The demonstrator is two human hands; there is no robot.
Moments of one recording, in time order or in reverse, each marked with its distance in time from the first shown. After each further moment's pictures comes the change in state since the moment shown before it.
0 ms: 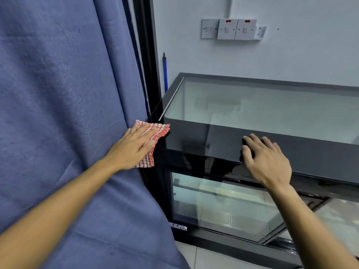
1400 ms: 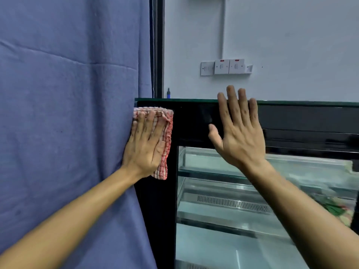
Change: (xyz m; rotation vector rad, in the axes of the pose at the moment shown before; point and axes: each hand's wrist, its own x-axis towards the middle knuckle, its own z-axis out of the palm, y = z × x) left_hand 0.038 -0.041 0.200 0.295 1.160 0.400; right_hand -0.002 -0.051 0.177 -0.361 1.065 -0.559
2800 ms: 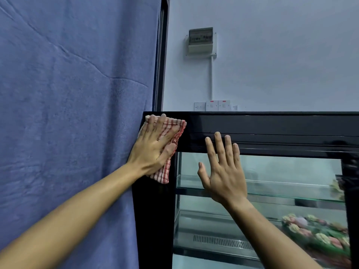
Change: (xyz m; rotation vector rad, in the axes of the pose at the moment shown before) left_hand 0.023 0.004 -0.005 0.040 0.059 0.081; right_hand -0.087 -0.046 0.023 -0.016 0.093 0.085
